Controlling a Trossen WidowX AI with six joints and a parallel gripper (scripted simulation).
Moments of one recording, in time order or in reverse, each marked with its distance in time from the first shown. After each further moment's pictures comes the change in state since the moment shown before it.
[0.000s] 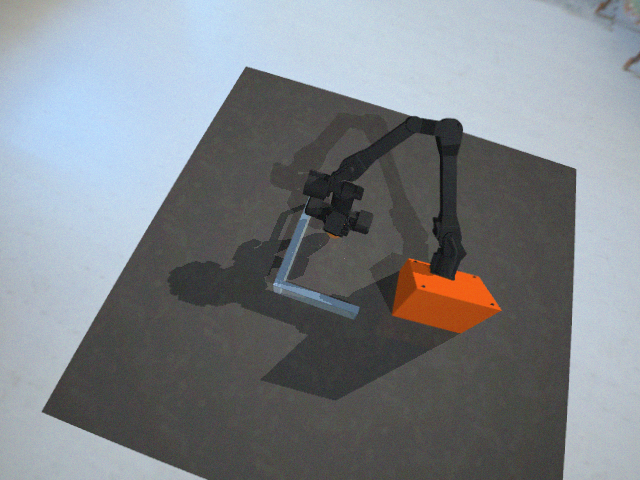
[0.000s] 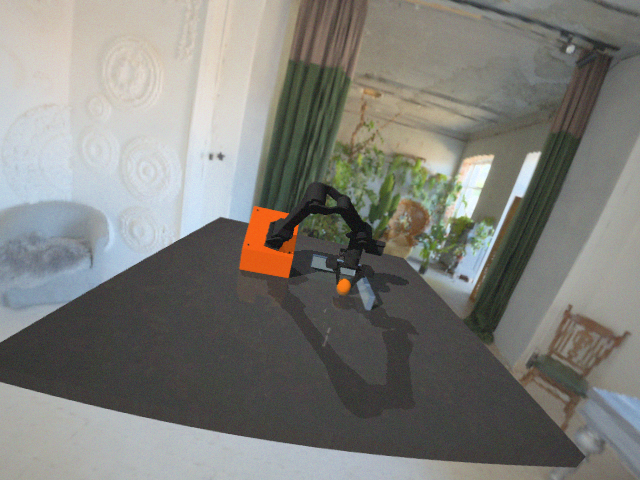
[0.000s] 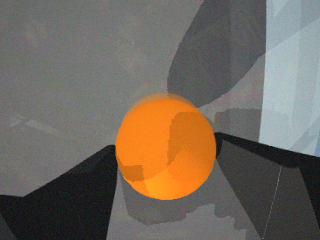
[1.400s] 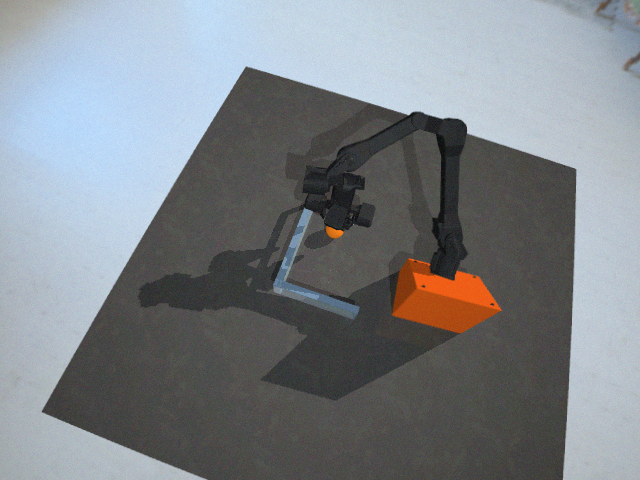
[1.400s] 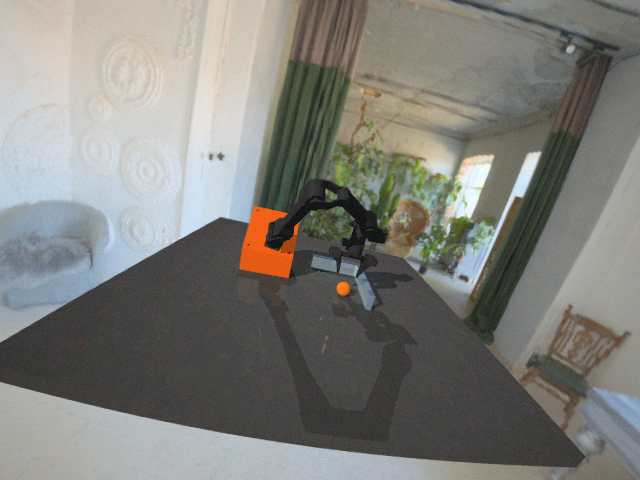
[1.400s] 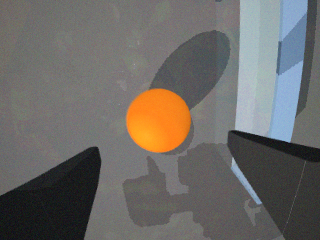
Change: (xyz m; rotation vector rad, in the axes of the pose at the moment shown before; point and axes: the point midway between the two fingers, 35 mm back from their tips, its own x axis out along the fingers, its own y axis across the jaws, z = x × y) arm -0.044 -0.001 0.005 -0.024 0.006 0.009
